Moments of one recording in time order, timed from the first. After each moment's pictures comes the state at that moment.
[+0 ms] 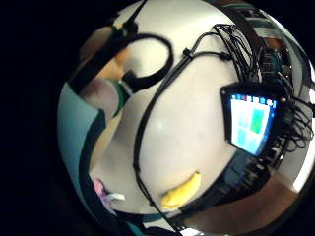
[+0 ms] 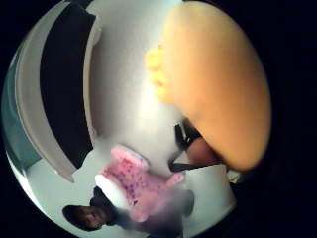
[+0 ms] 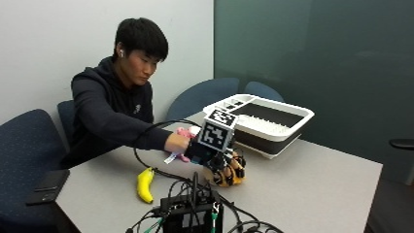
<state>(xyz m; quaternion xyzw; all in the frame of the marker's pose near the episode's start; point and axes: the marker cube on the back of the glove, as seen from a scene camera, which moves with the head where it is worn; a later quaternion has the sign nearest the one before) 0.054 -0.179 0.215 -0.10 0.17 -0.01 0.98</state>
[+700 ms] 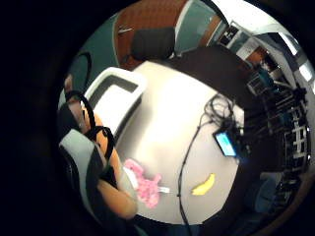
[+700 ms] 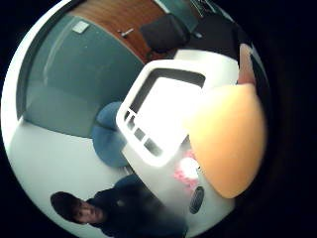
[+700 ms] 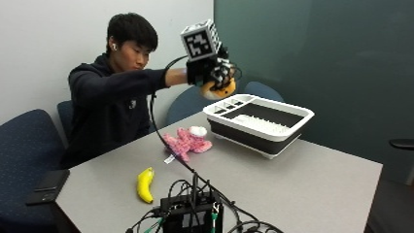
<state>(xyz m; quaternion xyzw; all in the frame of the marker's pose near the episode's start) -0.112 -0.134 0.027 0.15 0.05 -0.10 0.98</state>
